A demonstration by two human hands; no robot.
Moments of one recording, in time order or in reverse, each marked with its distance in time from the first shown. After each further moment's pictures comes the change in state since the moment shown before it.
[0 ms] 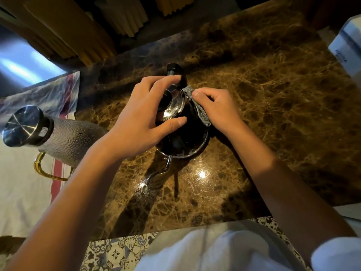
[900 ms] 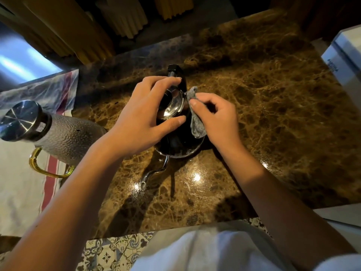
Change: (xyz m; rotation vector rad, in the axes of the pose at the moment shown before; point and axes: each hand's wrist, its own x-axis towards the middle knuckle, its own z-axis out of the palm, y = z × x) left_hand -0.002 0.003 0.003 0.003 0.040 -0.011; right_hand -0.035 -0.003 0.013 0.050 0.206 -0.082
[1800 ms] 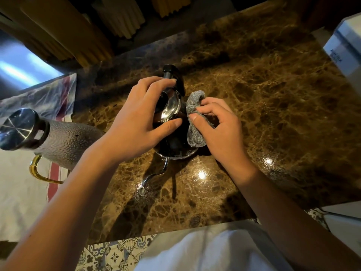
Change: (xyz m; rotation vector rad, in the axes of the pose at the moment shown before) left_hand 0.001 0.002 -0.004 0.029 -0.045 -0.008; right_hand -0.023 0.009 -0.008 -0.086 0.012 -0.097
